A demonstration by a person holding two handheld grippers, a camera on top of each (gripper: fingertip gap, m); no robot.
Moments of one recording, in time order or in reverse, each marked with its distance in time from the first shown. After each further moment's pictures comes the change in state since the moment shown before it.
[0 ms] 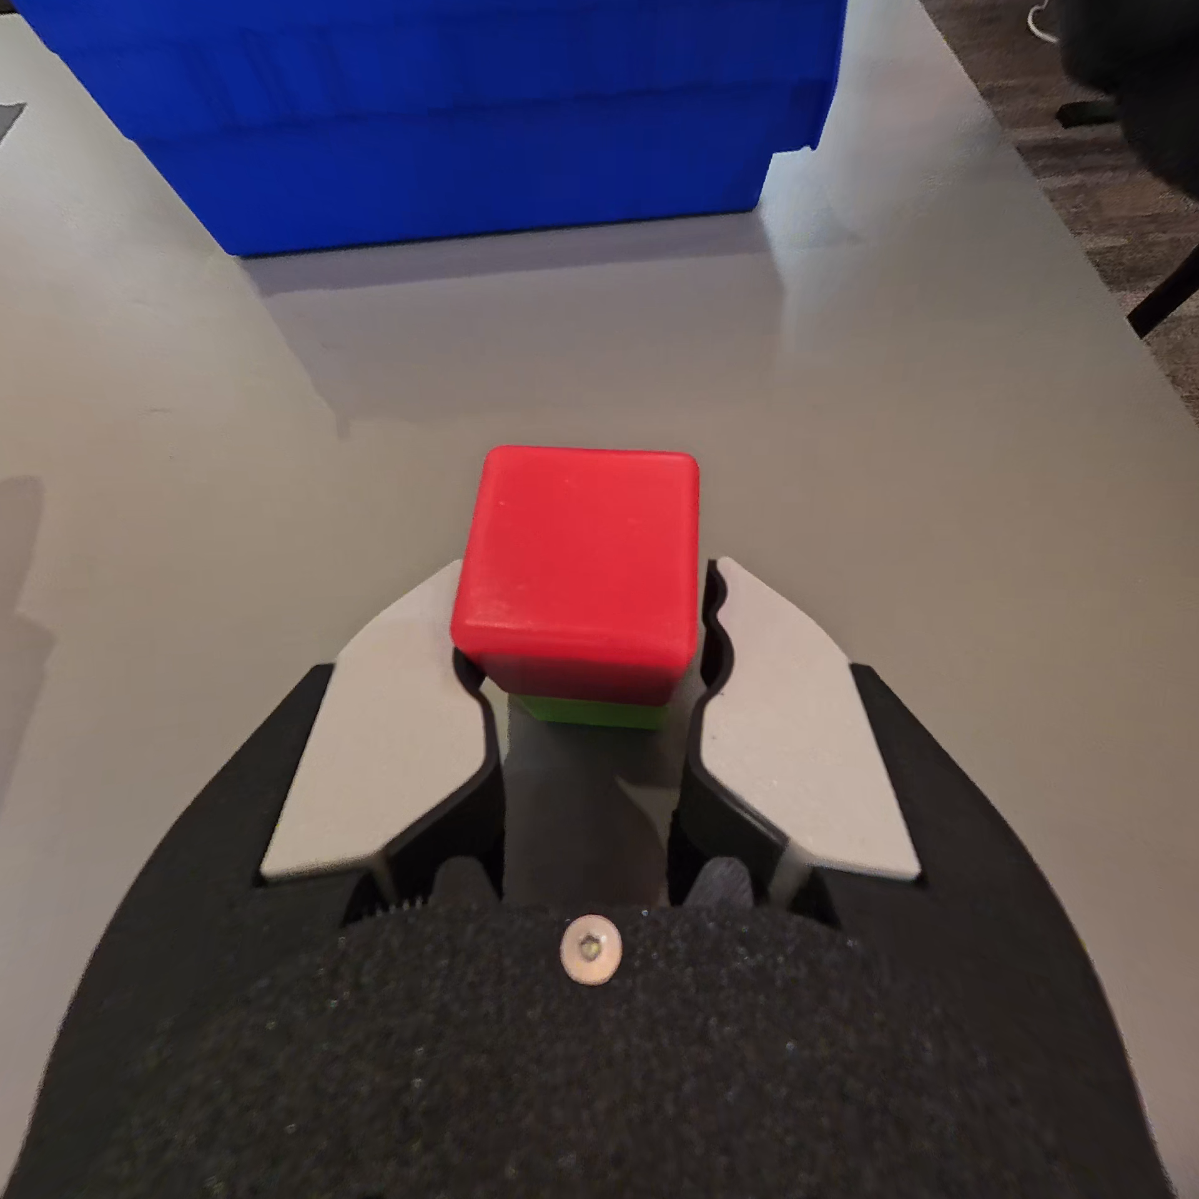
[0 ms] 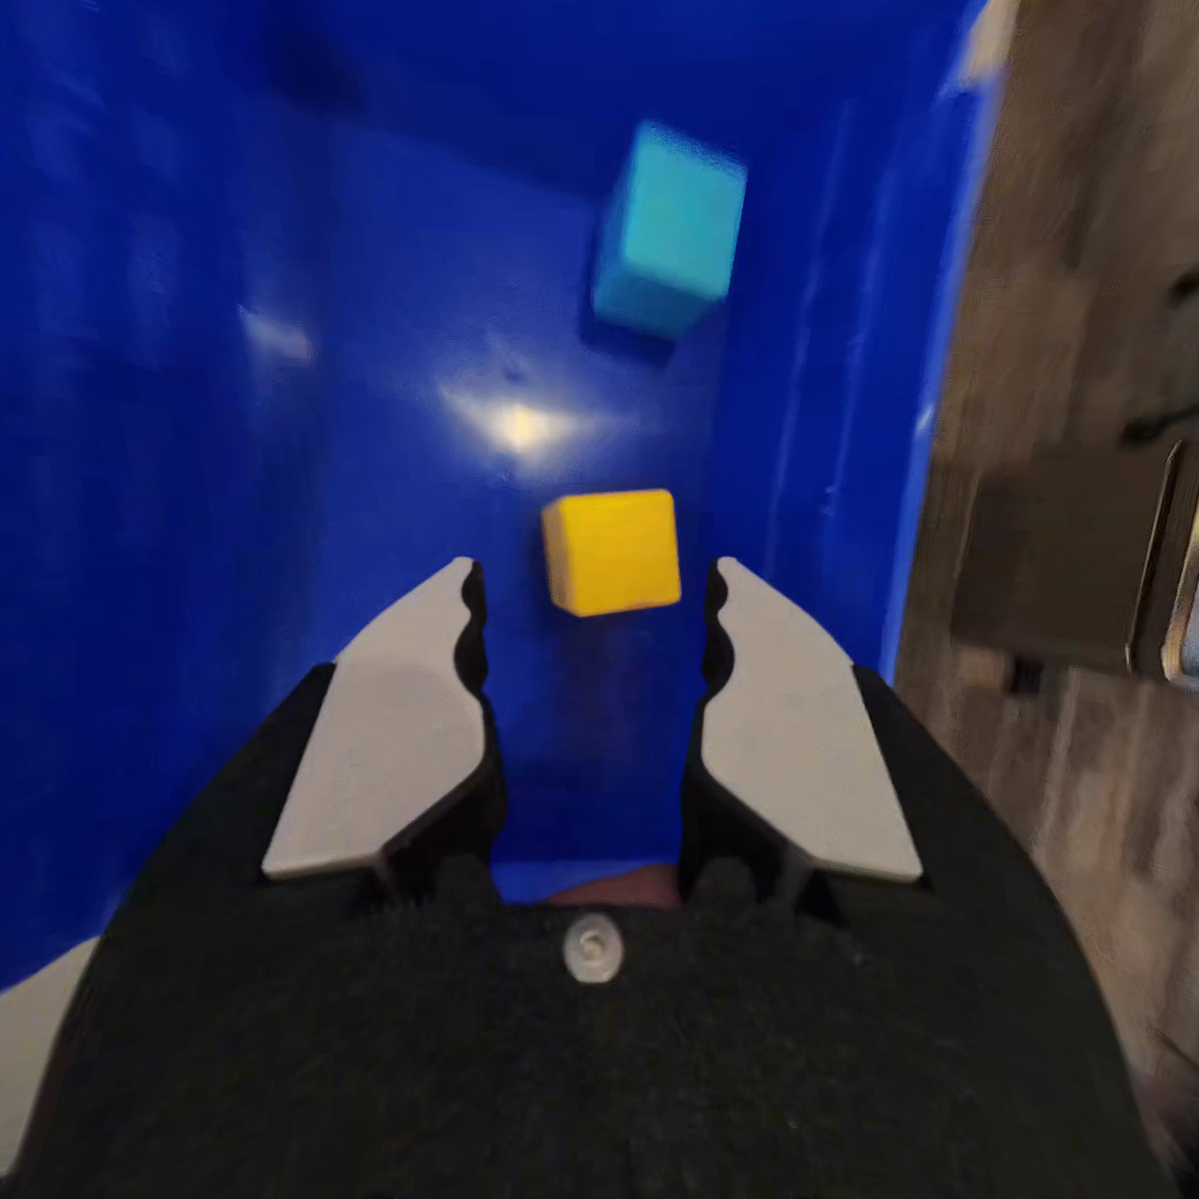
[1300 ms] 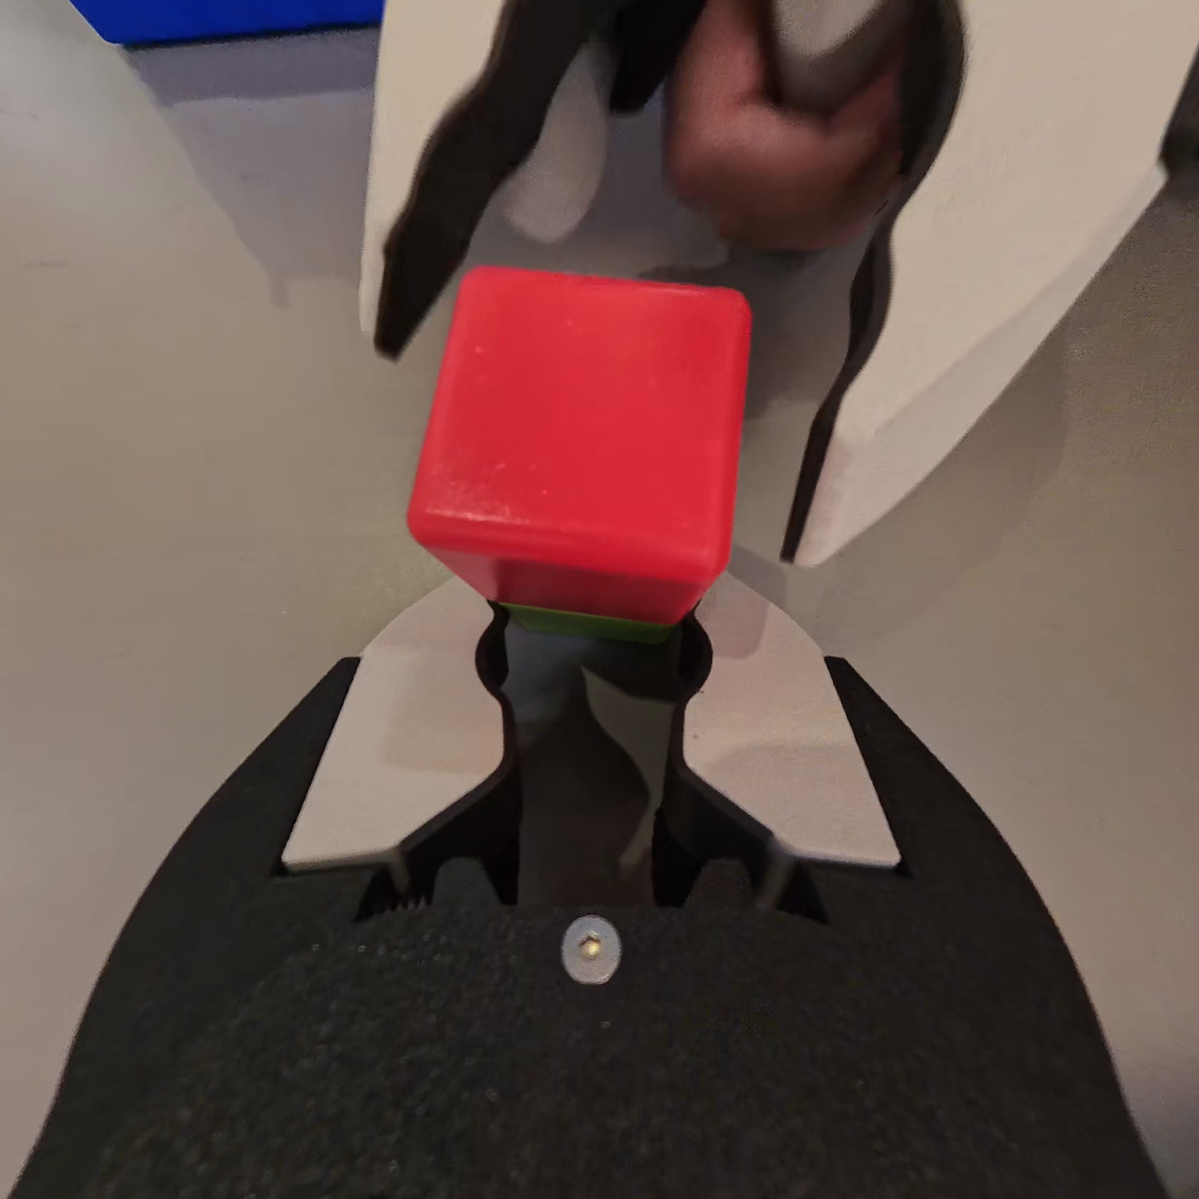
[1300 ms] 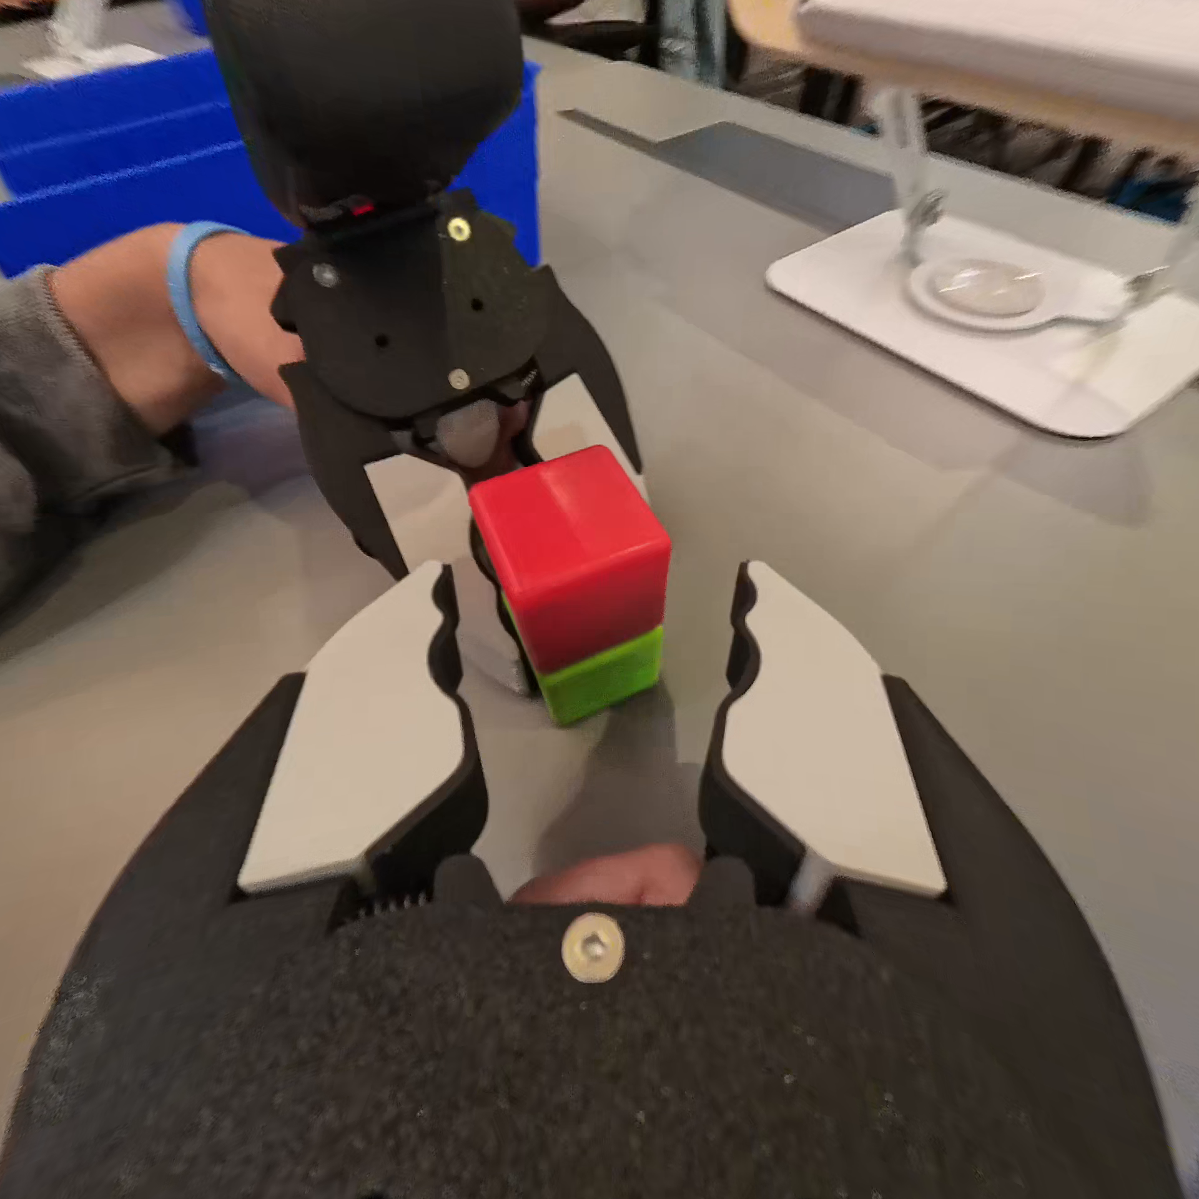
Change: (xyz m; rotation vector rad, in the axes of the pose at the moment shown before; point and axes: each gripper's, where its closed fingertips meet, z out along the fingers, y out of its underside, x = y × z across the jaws) left arm 0.002 0.033 0.003 -0.191 0.011 -0.013; right arm -0.320 -0.073 -0.050 0.697 -0.826 -0.321
